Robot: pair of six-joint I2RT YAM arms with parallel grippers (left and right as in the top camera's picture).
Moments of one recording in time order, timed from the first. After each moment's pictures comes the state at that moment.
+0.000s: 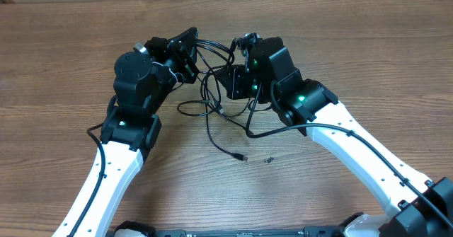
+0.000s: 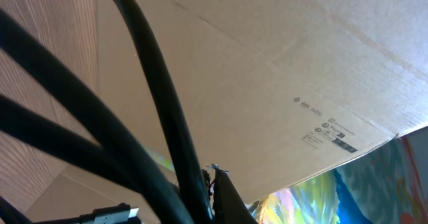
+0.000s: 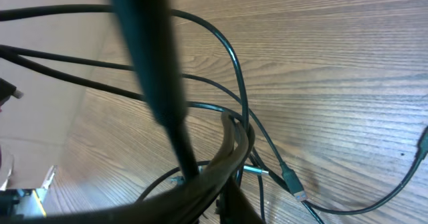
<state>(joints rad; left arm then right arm) -0.26 1.26 0.97 0.20 0.21 -2.07 0.60 1.57 1.30 -0.38 -0.26 0.59</state>
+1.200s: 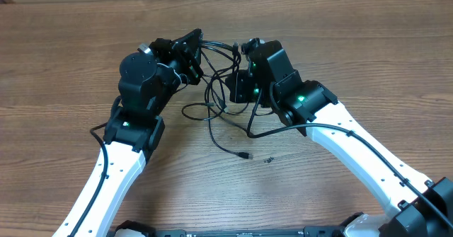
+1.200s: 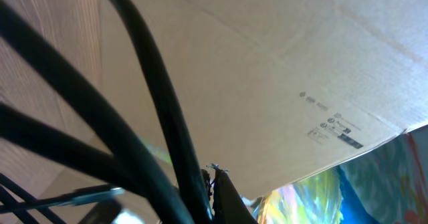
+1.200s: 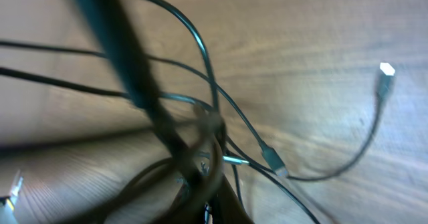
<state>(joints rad) -0.29 1.26 0.97 0.19 0.18 -2.07 0.60 1.57 1.30 -0.49 -0.19 0.59</state>
